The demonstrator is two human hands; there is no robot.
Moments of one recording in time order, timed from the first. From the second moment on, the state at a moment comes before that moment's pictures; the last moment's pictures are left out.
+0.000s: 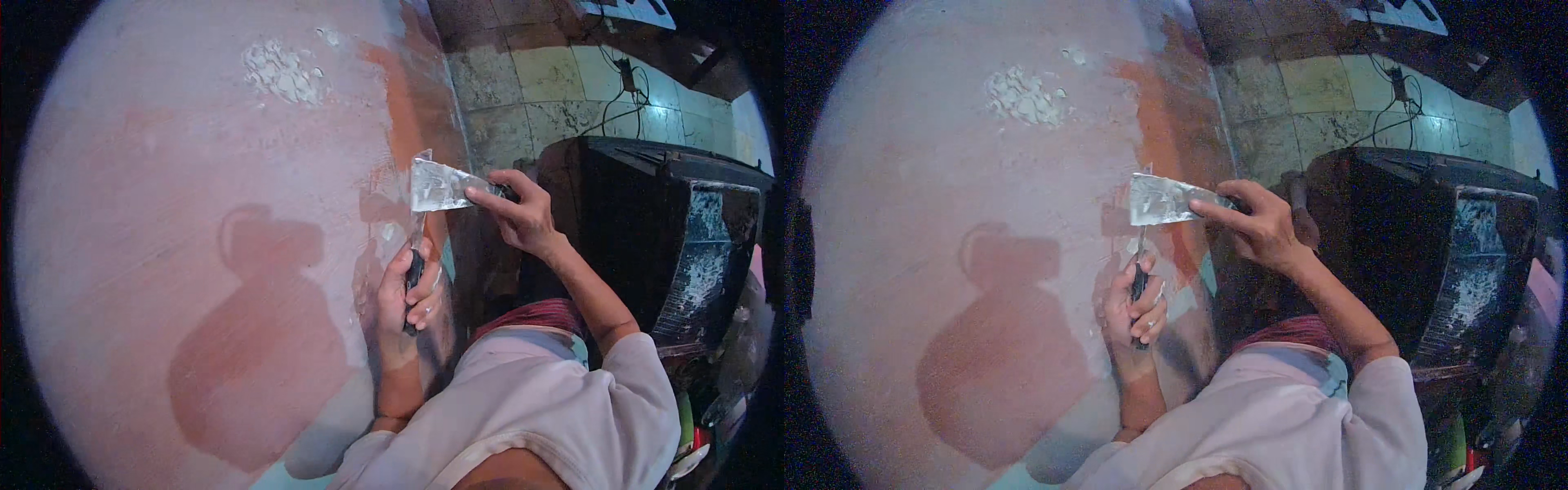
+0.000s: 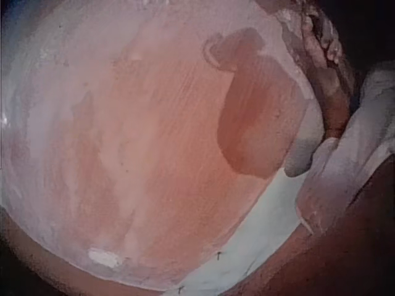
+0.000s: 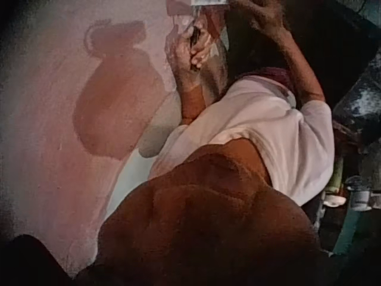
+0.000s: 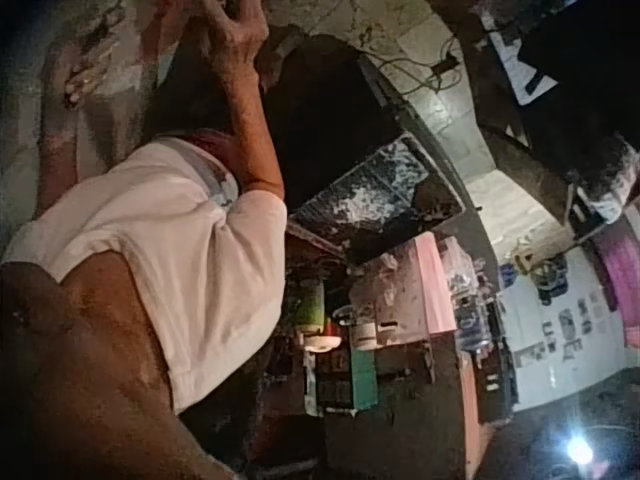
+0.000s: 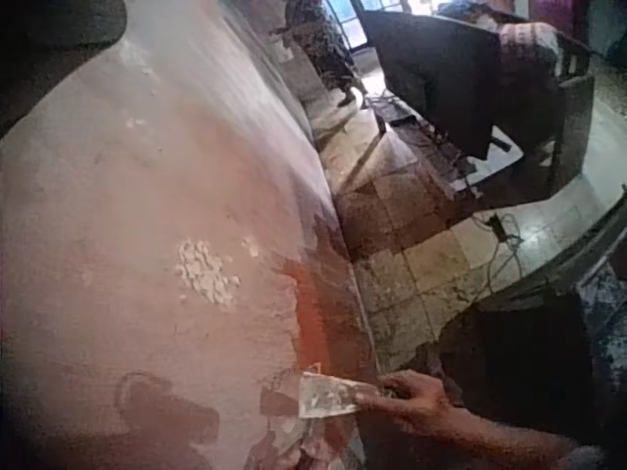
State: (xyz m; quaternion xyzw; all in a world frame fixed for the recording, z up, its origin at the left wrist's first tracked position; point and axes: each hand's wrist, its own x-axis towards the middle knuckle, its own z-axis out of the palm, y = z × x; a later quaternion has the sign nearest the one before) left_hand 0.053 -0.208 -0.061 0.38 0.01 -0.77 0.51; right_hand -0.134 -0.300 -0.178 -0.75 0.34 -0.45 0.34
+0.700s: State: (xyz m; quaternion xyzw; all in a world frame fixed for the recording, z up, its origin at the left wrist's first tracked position) left_hand 0.054 -0.329 -0.059 0.28 0.08 -0.80 0.52; right_hand -0.143 -0.408 -0.178 -0.75 0.40 -0.39 0.35
